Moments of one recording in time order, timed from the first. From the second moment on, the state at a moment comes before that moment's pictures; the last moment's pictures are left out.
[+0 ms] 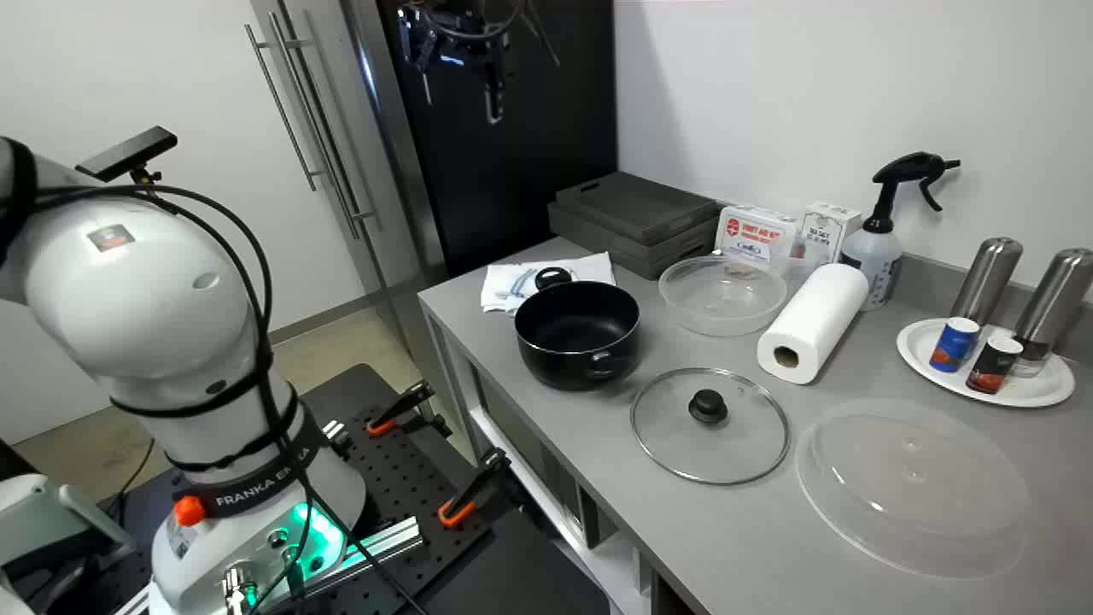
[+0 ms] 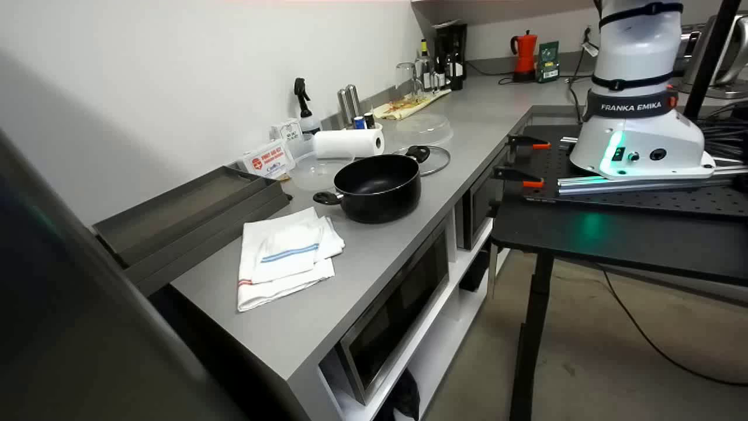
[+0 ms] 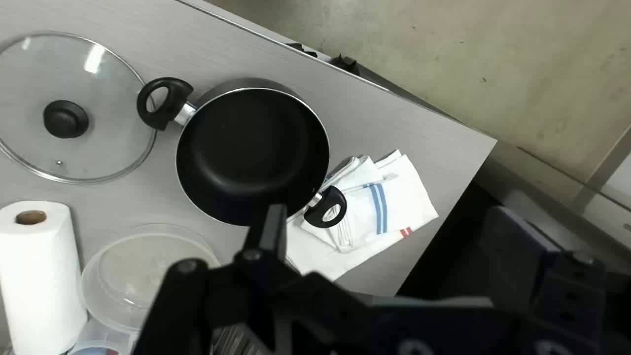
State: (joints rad) arm 0.12 -0.68 -0.11 -2.48 0.16 1.91 -0.25
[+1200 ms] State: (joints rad) arm 0.06 -0.59 -0.11 -2.46 0.16 1.97 -0.21
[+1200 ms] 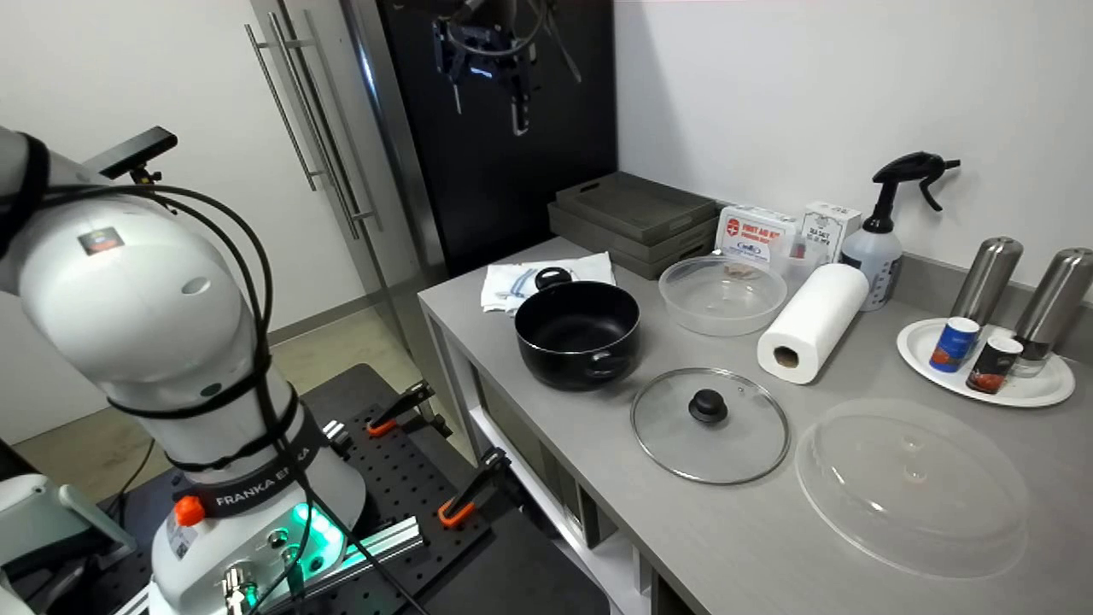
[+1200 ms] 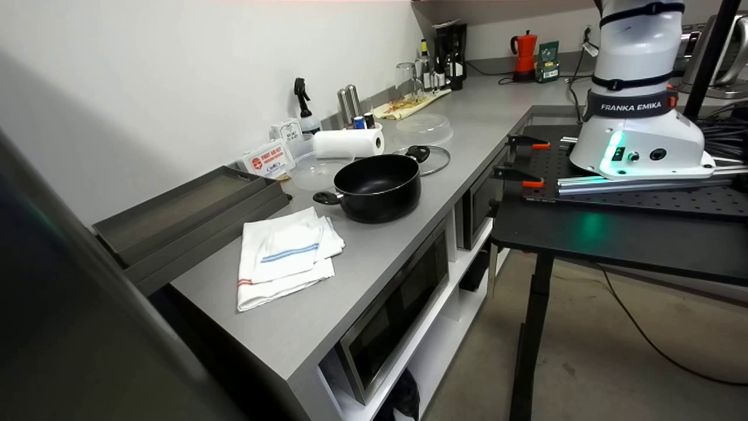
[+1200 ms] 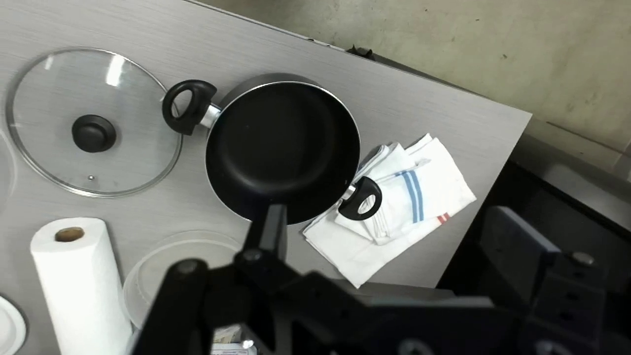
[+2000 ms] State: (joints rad) arm -0.07 -0.36 -0.11 -2.34 0.16 2.16 0.03
